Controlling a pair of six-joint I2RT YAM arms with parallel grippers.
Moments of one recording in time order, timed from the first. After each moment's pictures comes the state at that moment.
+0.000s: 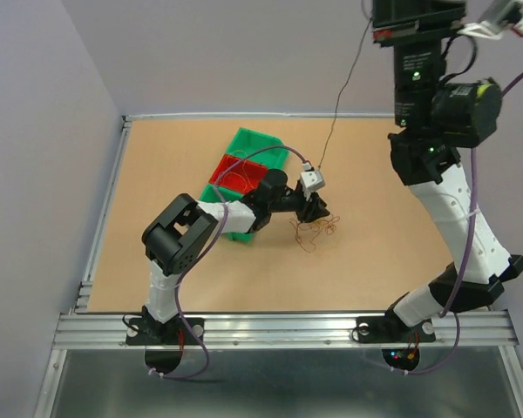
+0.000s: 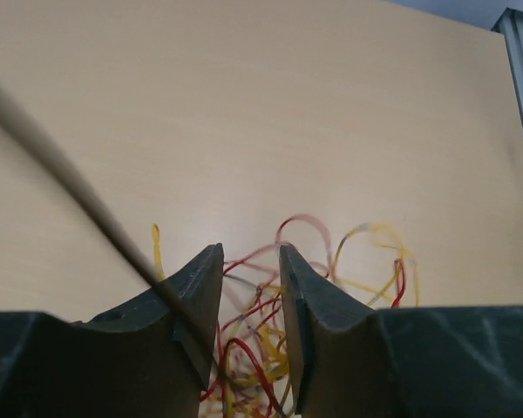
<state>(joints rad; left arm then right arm) -0.79 1.93 1.09 0.64 0.59 -0.03 0.65 1.47 1.97 0.48 0.14 0.66</state>
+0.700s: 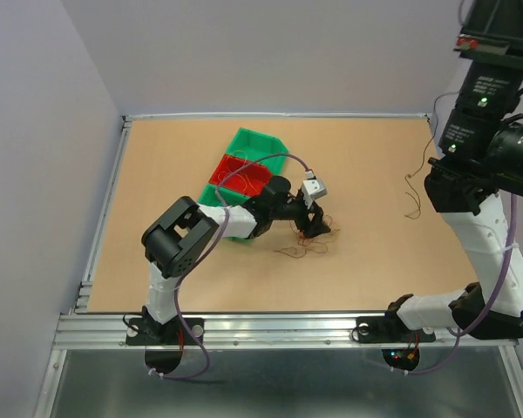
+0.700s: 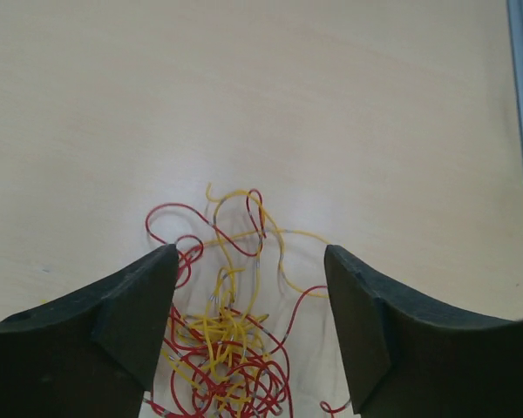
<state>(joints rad) -0.82 1.99 1.06 0.57 0.59 -0.05 0.65 1.36 2.06 0.64 0.43 0.38</state>
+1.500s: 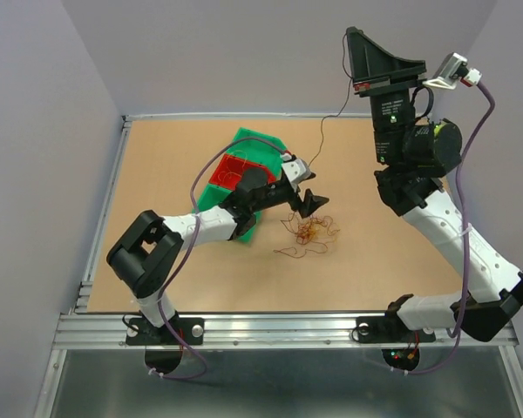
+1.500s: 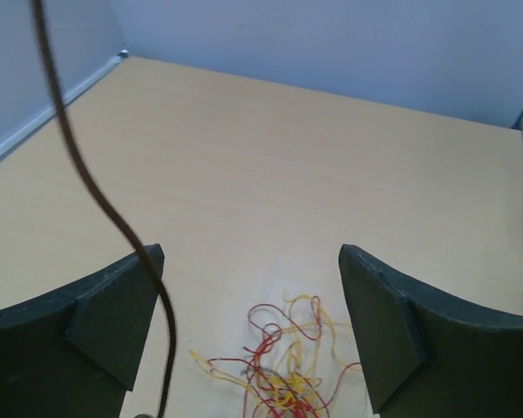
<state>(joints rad) -0.78 1.67 0.95 0.75 0.47 -0.01 0.65 1.29 1.55 0.64 0.27 0.86</state>
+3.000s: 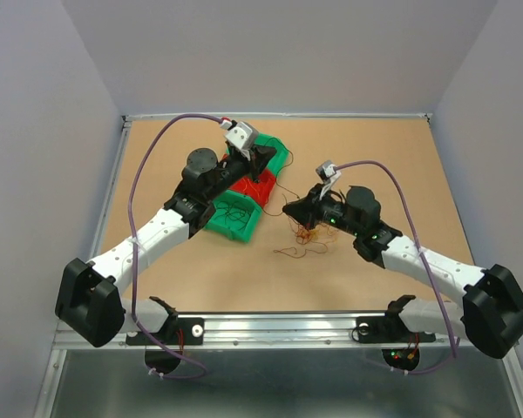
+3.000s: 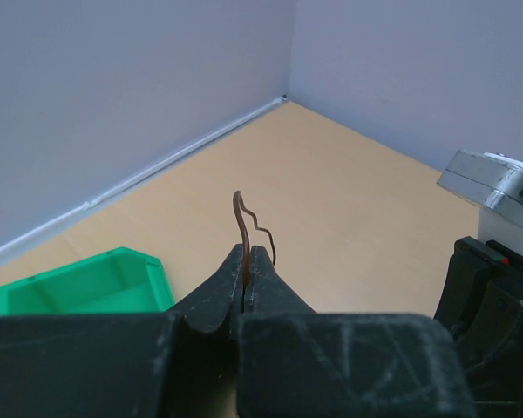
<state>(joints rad) -0.61 1.28 0.97 0.42 0.25 -0.08 0.65 1.16 0.62 0.42 -0.35 0.38</state>
